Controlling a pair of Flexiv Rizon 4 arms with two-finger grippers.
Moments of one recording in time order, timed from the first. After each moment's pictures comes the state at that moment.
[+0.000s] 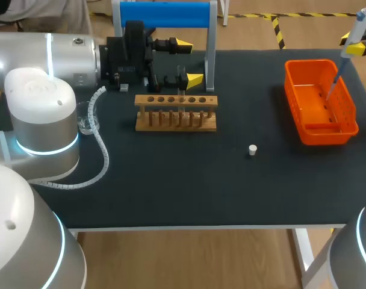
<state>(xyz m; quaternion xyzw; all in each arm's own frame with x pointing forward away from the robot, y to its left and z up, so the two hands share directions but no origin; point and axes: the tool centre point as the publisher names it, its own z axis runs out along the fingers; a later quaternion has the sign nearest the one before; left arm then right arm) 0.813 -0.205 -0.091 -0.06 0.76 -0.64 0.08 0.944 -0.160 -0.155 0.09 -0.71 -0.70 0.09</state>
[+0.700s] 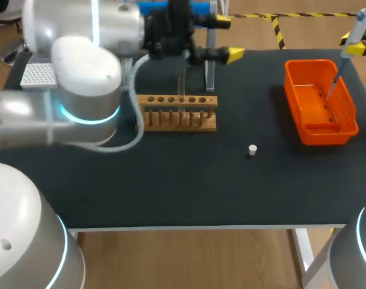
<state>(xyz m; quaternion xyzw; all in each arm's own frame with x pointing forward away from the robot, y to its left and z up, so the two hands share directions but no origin) 0.851 -0.297 -0.051 -0.04 0.77 -0.63 0.07 0.944 -0.160 -0.155 0.09 -0.71 -0.70 0.09</state>
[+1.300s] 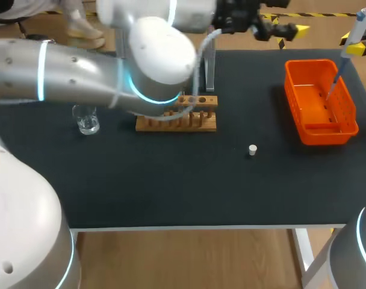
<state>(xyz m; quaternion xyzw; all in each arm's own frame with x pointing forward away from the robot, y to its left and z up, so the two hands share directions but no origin) 0.880 -0.417 -0.030 -0.06 0.79 -0.61 0.09 0.944 -0.160 -0.155 0.09 -0.71 -0.70 0.09</state>
